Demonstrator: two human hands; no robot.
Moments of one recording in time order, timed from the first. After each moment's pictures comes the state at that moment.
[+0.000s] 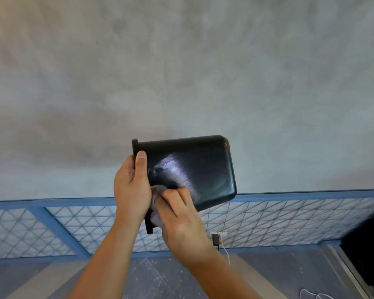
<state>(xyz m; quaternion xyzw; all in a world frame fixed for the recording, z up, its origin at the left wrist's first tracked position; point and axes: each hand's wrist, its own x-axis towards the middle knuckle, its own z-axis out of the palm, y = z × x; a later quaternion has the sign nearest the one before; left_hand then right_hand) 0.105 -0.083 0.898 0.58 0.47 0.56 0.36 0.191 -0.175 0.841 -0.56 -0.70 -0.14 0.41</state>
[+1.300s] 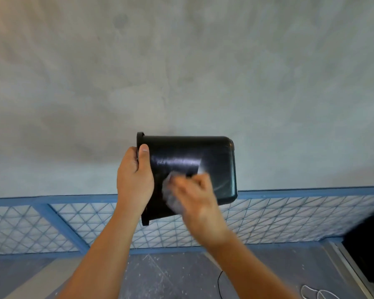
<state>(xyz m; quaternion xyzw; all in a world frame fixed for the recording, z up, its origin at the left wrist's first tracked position) 0.101 -0.076 0.908 0.63 0.51 0.49 0.32 0.225 -0.171 0.852 -0.58 -0.71 -0.11 0.39</state>
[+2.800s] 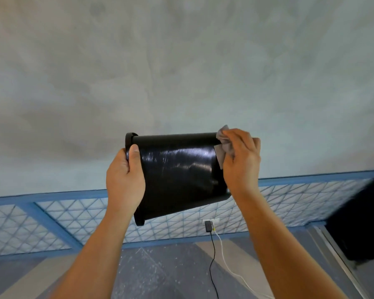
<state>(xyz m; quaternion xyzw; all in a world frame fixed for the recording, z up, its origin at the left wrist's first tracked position) 0.108 -0.103 0.901 0.64 0.52 0.47 0.31 0.334 -0.180 0.884 -0.70 -0.49 -0.17 0.50</state>
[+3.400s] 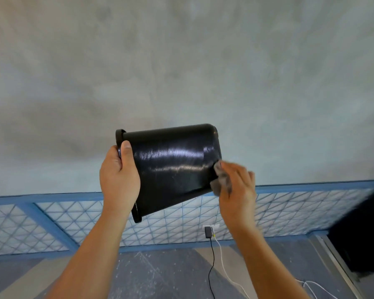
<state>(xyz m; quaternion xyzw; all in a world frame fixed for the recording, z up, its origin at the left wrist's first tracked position) 0.110 -0.093 0.911 0.60 0.53 0.52 0.31 0.314 -0.200 0.835 -0.70 -0.49 -0.12 0.51</state>
